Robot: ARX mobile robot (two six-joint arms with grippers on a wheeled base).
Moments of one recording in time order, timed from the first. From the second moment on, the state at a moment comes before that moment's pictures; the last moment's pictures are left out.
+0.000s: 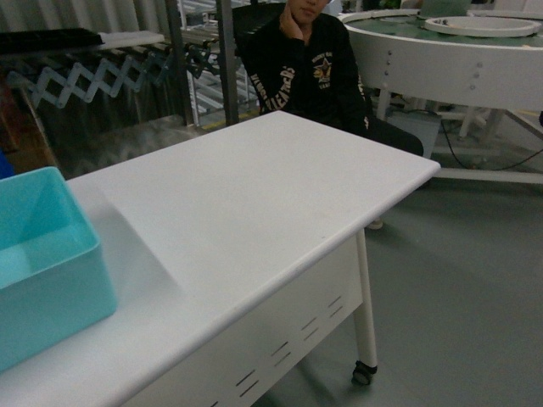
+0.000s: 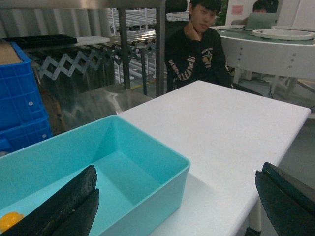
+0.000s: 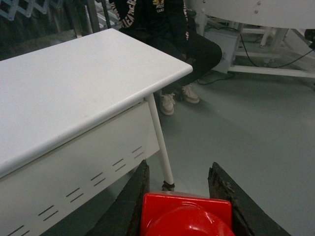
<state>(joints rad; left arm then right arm) 0.00 0.01 0.01 0.00 0.00 0.00 0.03 0.72 0.19 0.30 -0.03 0.02</state>
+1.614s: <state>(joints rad) 0.00 0.01 0.01 -0.01 0.00 0.00 0.03 0.72 0.19 0.30 -0.03 0.02</state>
